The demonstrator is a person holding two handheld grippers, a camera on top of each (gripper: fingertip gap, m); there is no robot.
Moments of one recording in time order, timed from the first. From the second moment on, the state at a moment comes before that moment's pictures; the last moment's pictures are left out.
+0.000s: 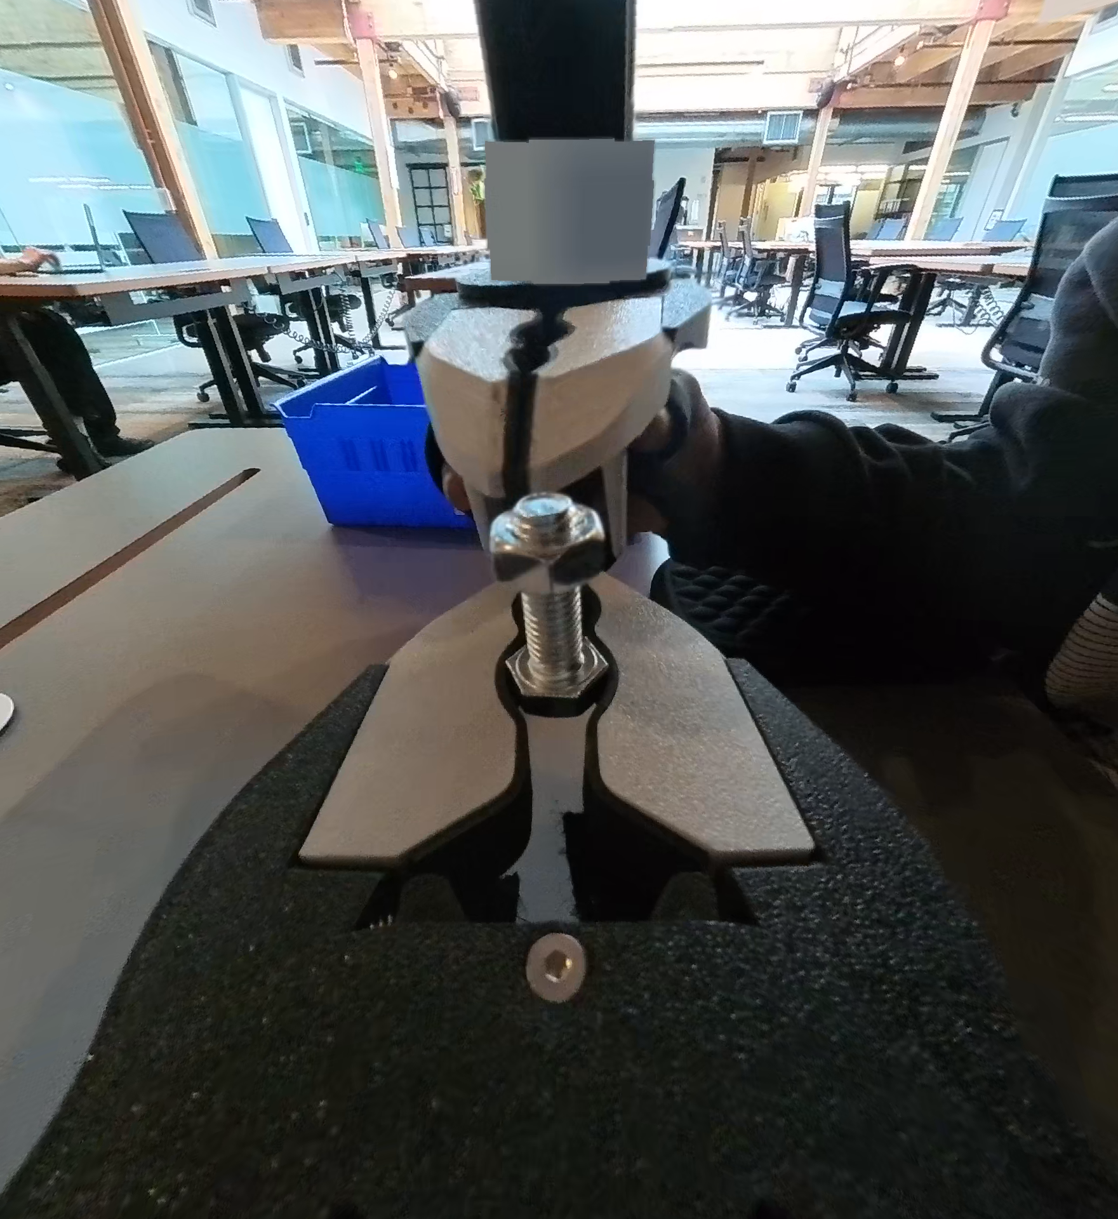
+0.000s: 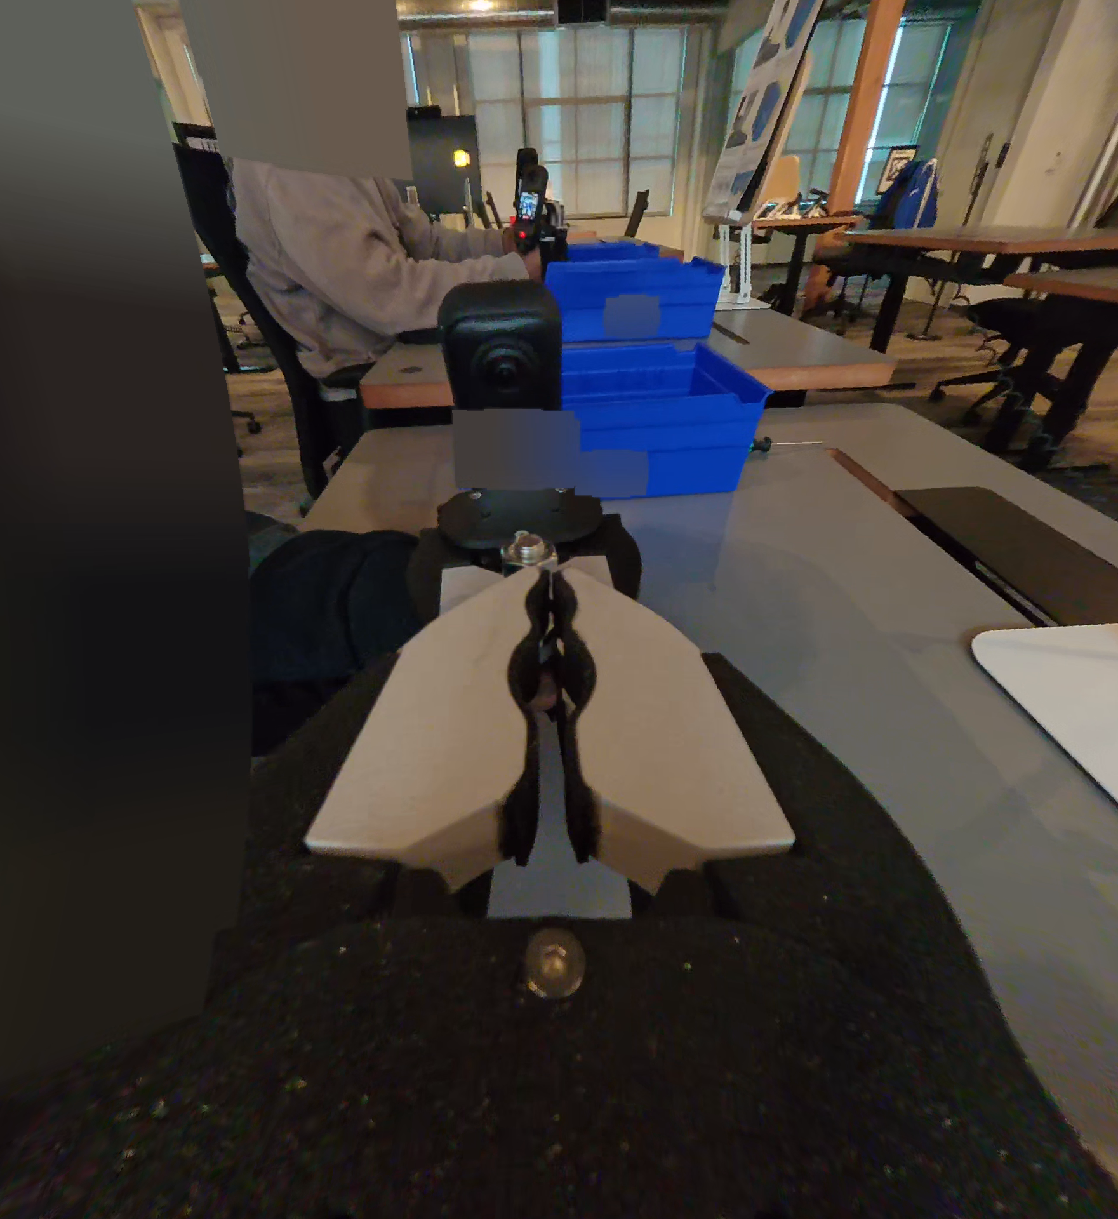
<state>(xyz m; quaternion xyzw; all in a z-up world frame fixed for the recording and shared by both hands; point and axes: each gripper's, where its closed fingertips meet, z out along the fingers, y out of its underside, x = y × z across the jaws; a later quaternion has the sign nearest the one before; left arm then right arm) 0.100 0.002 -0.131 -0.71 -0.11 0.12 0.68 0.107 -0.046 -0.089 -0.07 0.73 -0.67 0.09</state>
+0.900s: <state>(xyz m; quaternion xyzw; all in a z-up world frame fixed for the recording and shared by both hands) 0.101 0.003 -0.131 -0.71 -0.11 0.12 0.68 0.103 -0.044 -0.085 -0.06 0.72 -0.68 0.09</state>
